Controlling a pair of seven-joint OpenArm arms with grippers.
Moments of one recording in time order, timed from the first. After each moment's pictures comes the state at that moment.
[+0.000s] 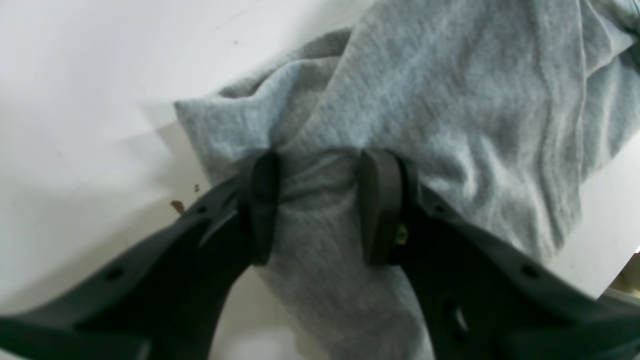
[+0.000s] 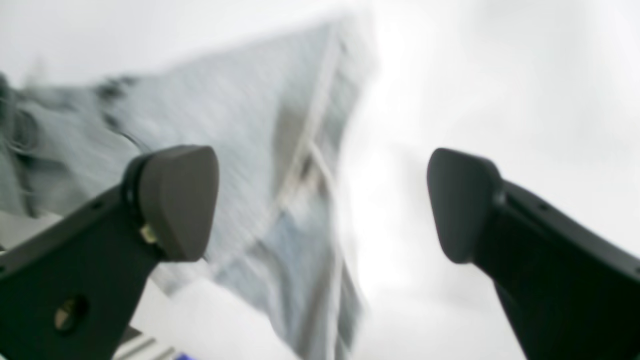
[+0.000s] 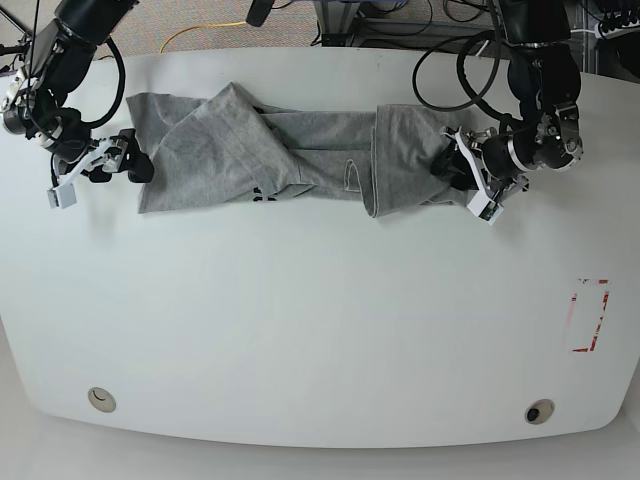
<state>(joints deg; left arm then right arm) 5.2 -12.1 -12.7 89.6 -28.3 -42.9 59.8 -5.1 18.2 43.0 84.9 53.6 40.5 -76.8</state>
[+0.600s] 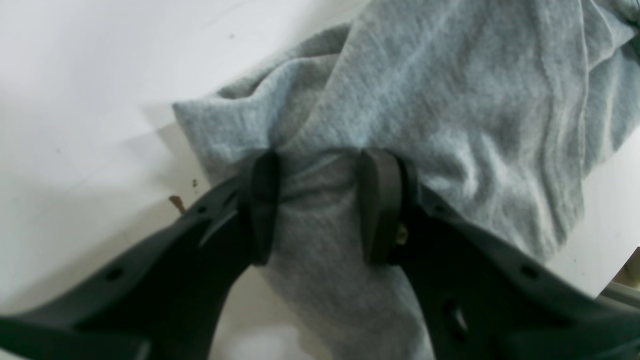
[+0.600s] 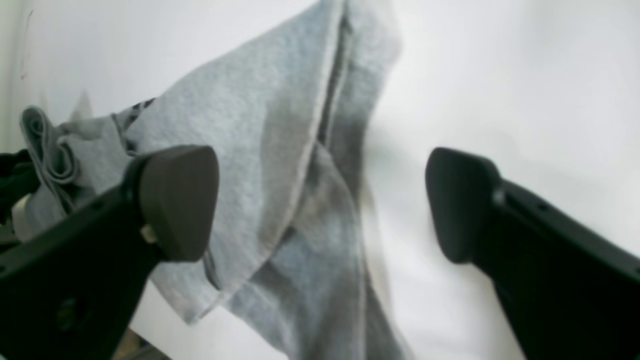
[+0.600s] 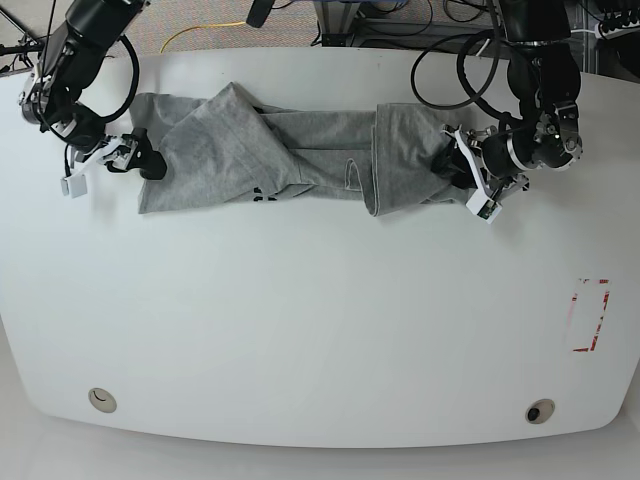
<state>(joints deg) 5.5 -12.1 -12.6 91.0 -27.5 -42.9 60.6 -4.1 15.6 43.0 75.7 53.9 41.1 -73.5</state>
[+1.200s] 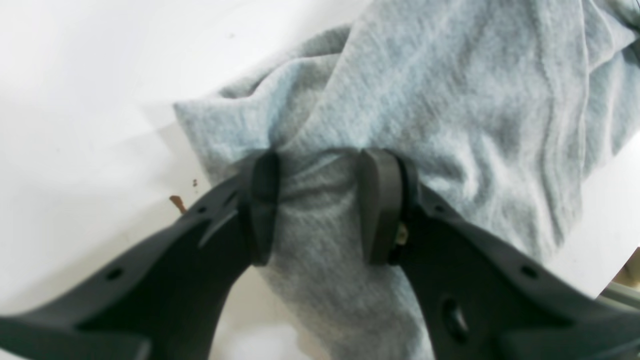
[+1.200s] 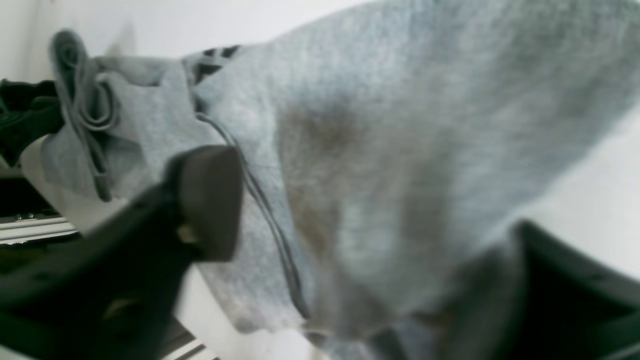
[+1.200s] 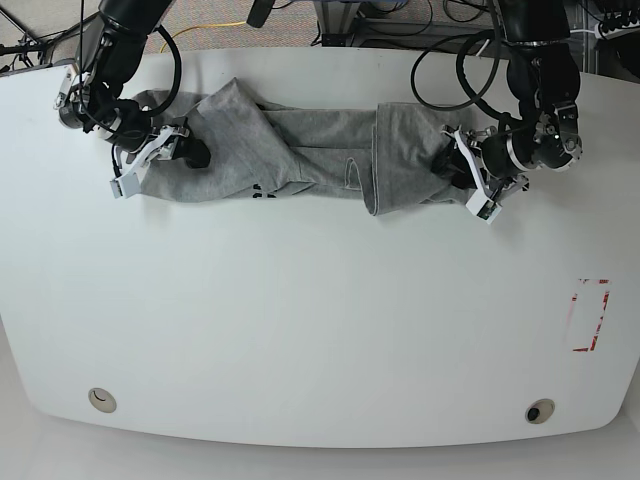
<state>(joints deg) 4.9 -11.9 -12.6 91.0 -27.4 -42.9 60.8 -7.1 8.1 35.4 86.6 51.6 40.9 -75.1</state>
